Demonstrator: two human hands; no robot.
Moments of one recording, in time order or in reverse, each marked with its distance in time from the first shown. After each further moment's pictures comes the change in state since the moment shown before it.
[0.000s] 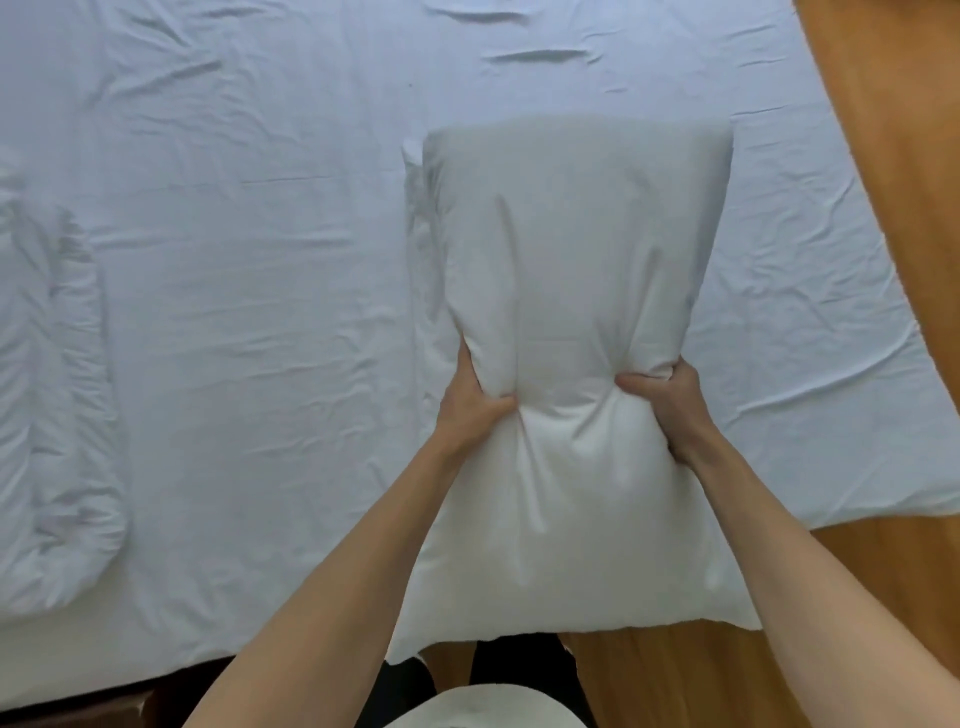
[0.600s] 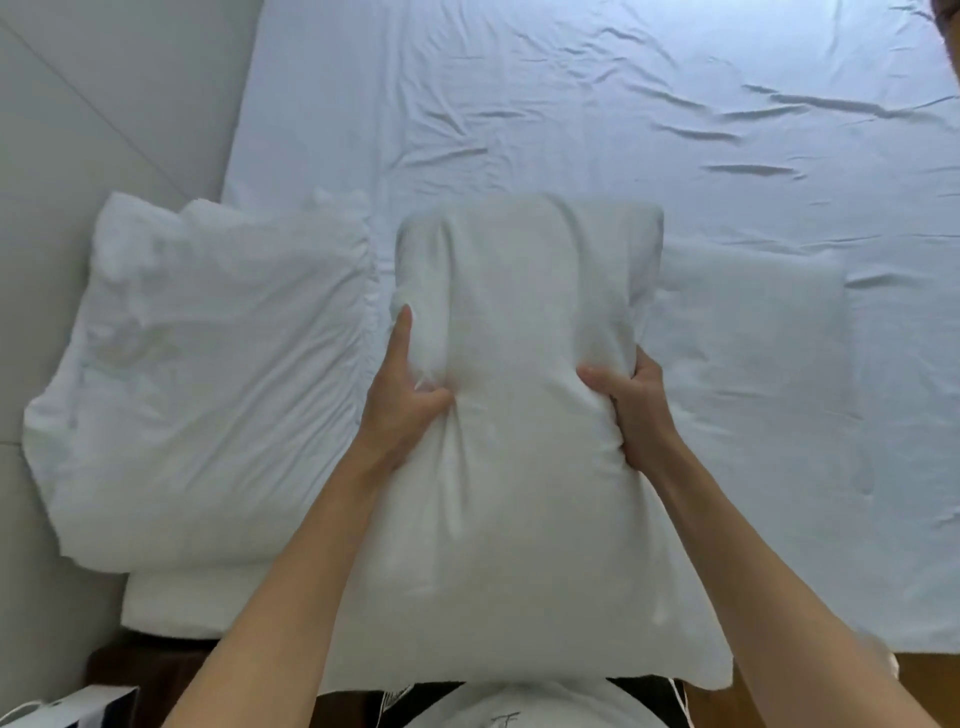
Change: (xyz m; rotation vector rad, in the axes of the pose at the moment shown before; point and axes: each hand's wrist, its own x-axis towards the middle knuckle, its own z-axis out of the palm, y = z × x) left_hand -0.170 -0.020 -0.398 -0.003 0.418 0.212; right_hand -0.210 -0.129 0.366 0.166 -0.333 -0.190
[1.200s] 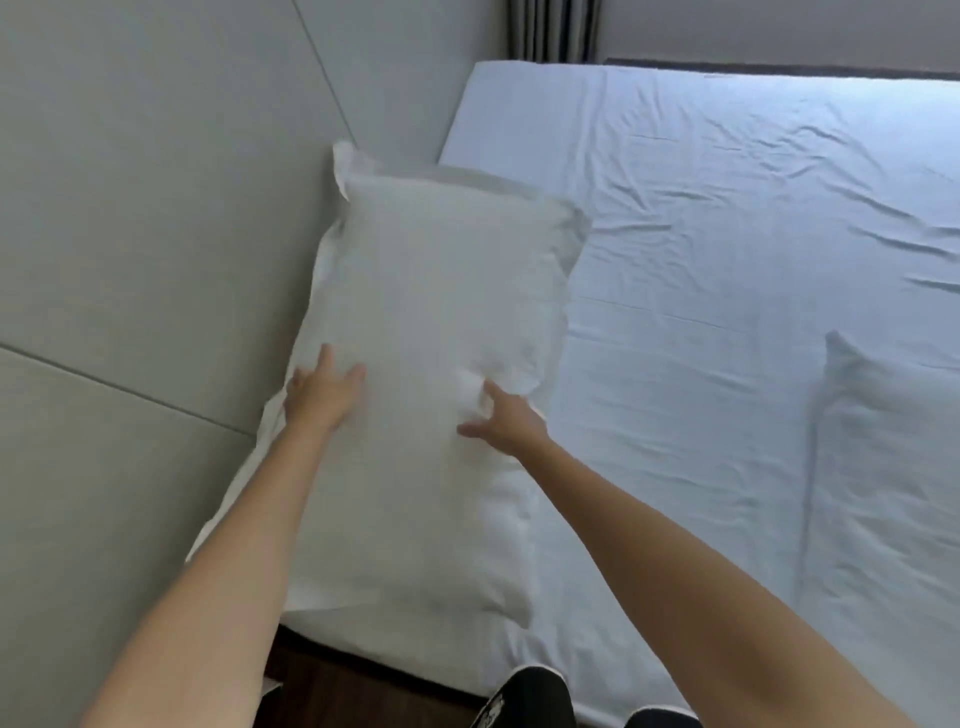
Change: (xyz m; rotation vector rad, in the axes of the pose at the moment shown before) left_hand 0.072 -0.105 -0.383 0.628 0.322 -0.569; right_hand 0.045 0.050 0.403 -0.979 -0.484 0.028
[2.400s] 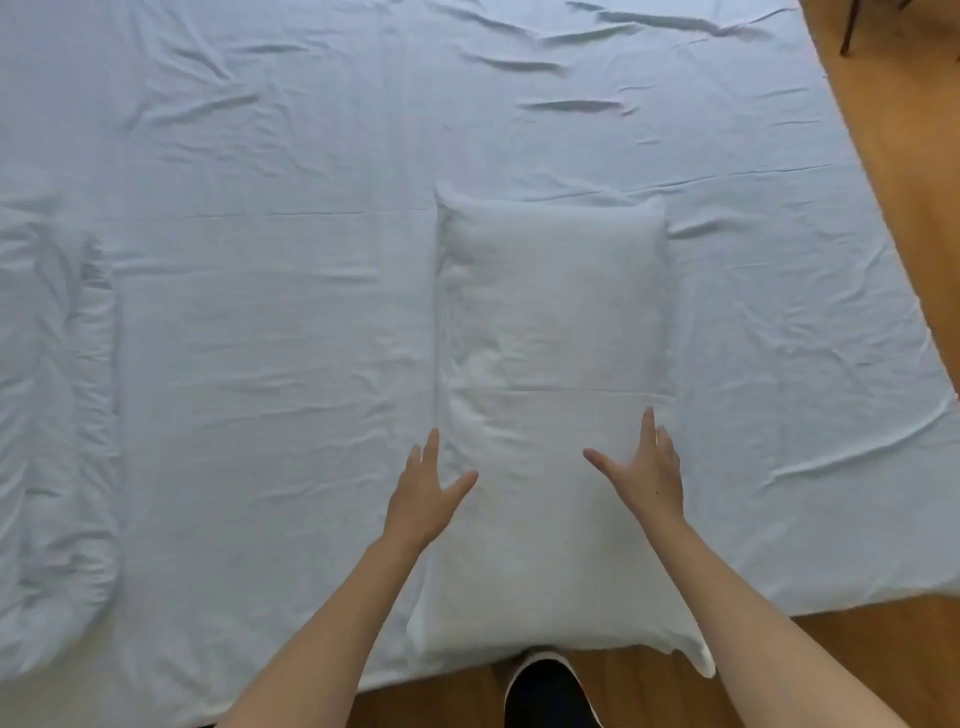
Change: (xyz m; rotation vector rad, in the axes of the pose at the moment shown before) left_hand -0.384 0.318 0.564 0.039 -0.615 0.457; right_hand -0.229 0.692 -0.302 0.084 0.525 0.654
